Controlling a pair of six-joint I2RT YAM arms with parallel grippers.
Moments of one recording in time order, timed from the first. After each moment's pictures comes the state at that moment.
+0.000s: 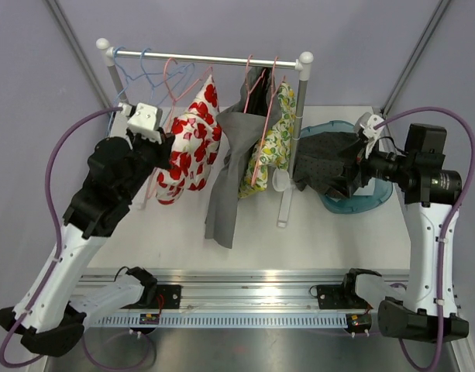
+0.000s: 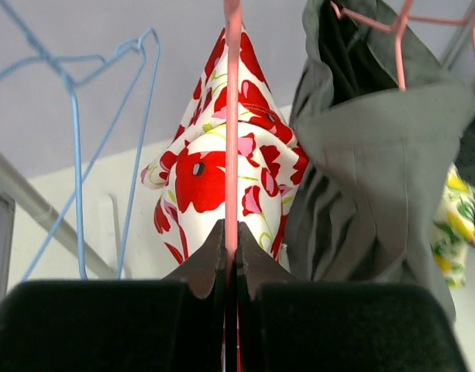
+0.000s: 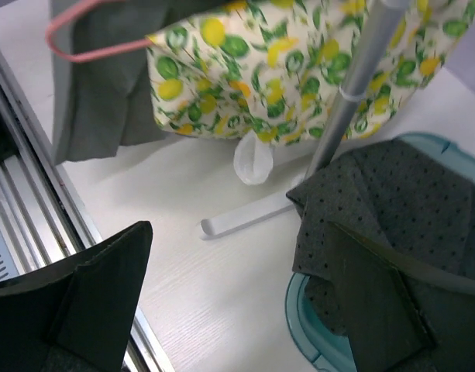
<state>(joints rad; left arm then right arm) -0.54 0.99 1.36 -0.46 -0.20 0.02 -0.16 1.06 1.38 -1.02 -0.98 -0.61</state>
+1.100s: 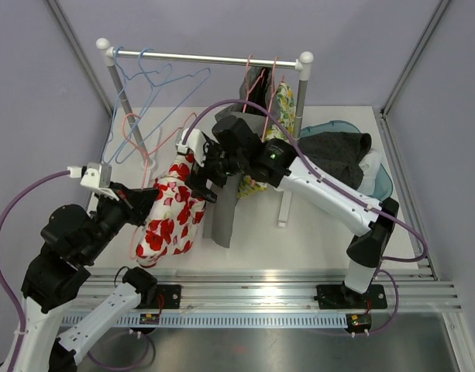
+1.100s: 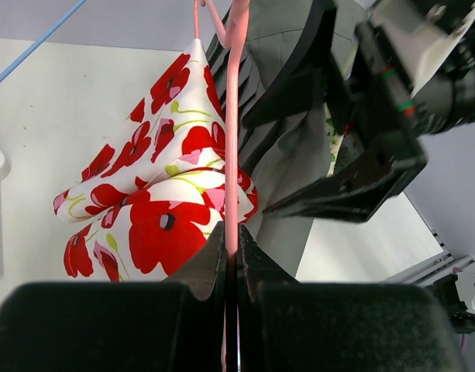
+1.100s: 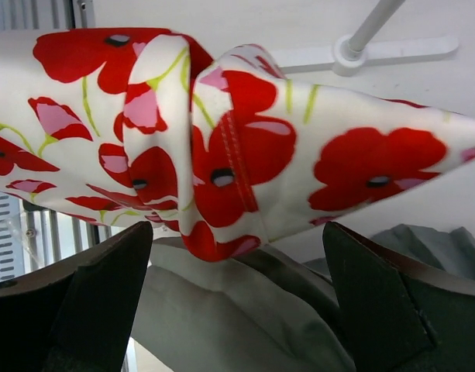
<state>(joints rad) -0.54 0.49 1.14 -0.78 -0.06 -0.40 0.98 1.78 1.97 -0.74 -0.30 -0.30</state>
